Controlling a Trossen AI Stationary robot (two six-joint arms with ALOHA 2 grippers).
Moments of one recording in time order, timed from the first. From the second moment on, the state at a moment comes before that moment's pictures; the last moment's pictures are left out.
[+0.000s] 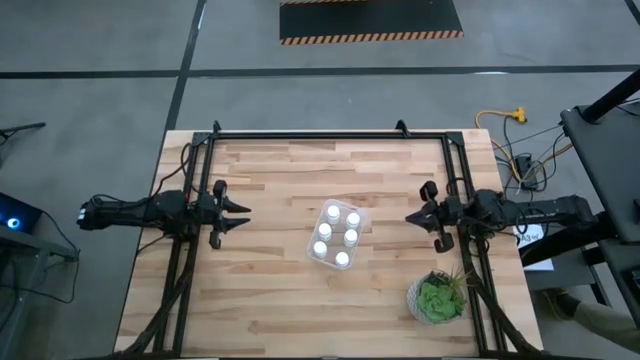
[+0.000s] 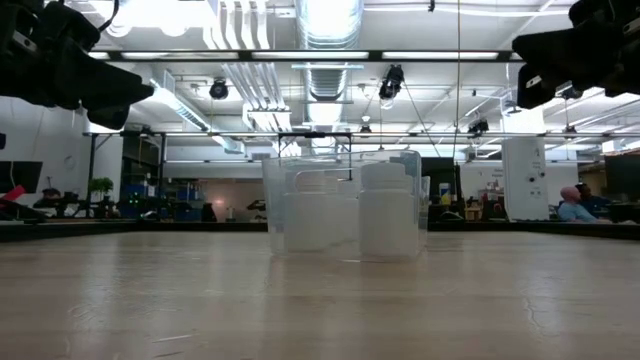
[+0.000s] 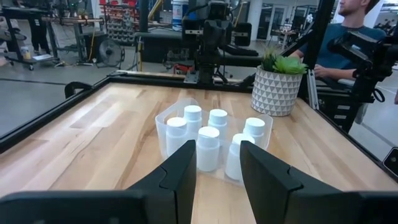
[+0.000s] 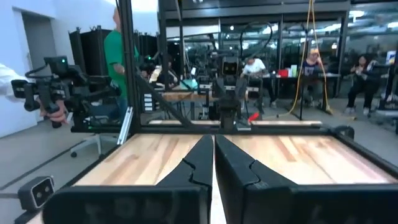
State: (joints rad) left arm -0.07 0.05 0.11 -0.17 -0.10 -0.09; right arm 0.04 0.20 0.01 0.34 -0.10 0.08
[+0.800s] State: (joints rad) left arm -0.07 0.04 0.11 -0.18 -0.10 -0.09; right arm 0.04 0.00 0.01 0.13 -0.10 0.08
